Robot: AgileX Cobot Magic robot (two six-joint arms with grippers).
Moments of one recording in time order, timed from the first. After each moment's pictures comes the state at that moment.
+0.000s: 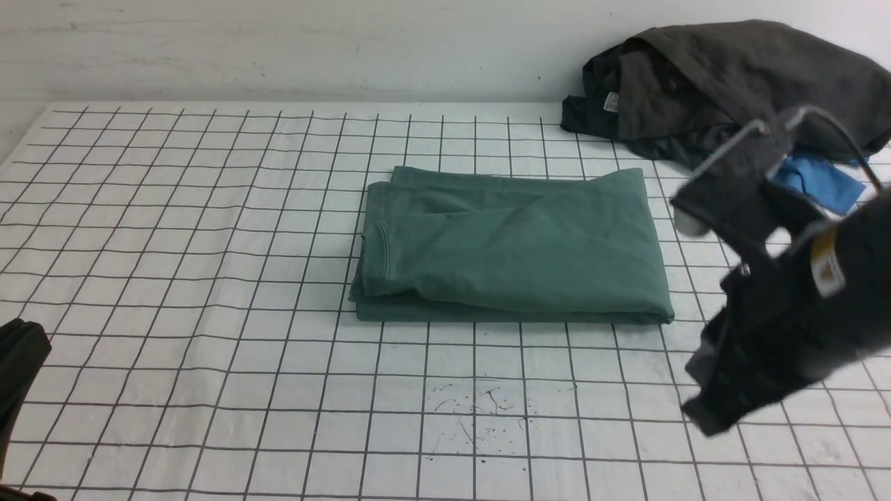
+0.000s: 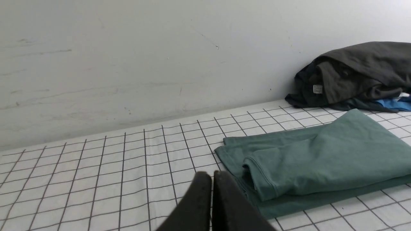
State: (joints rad) right arm 0.59 1.24 -0.98 -0.02 1.02 -0.14; left arm -0.16 0.25 -0.27 -0.62 0.15 0.61
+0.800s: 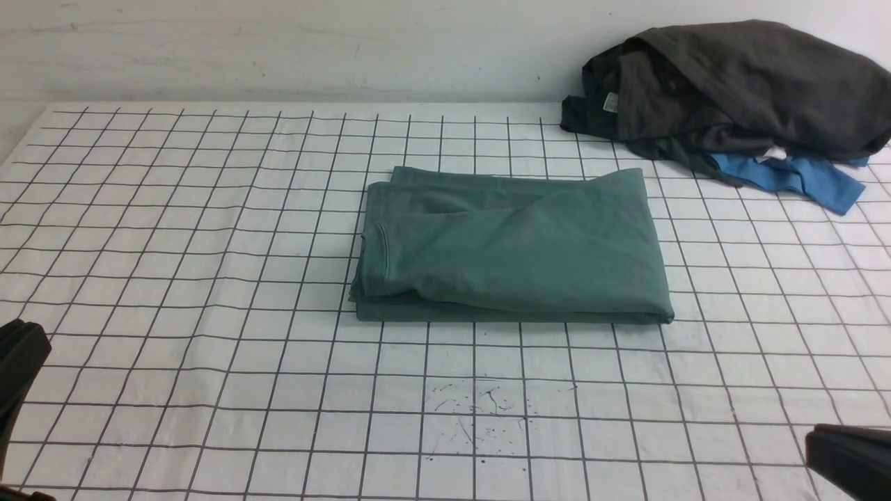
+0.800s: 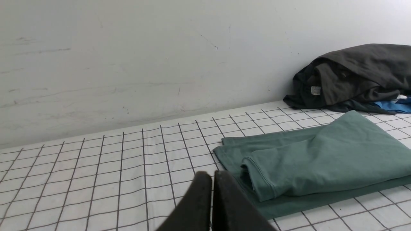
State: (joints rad) right arm 0.59 0.45 -0.48 0.11 0.64 -0.06; left arm -0.16 0.25 -0.27 -0.63 0.15 0.61
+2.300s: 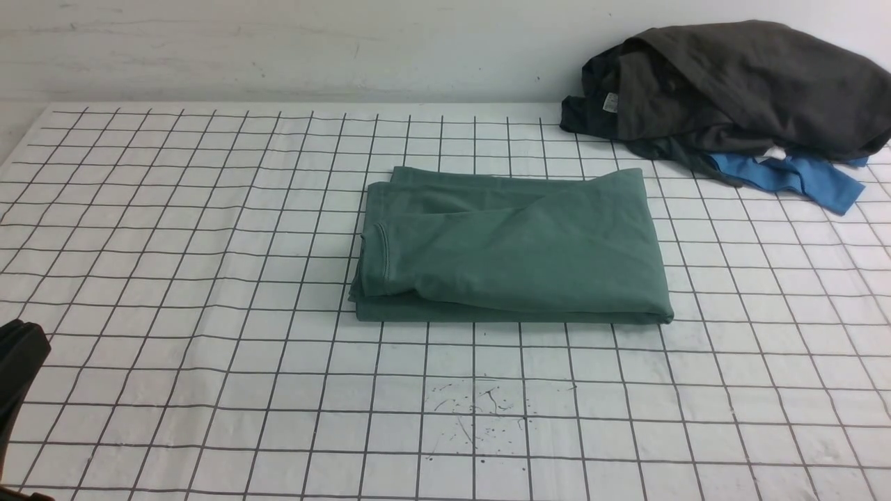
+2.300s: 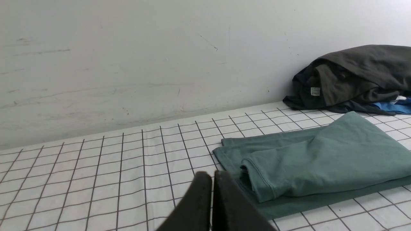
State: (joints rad) right arm -0.14 -0.01 0.02 0.10 0.38 -0.04; left arm -0.16 0.25 -0.27 -0.63 0.15 0.62
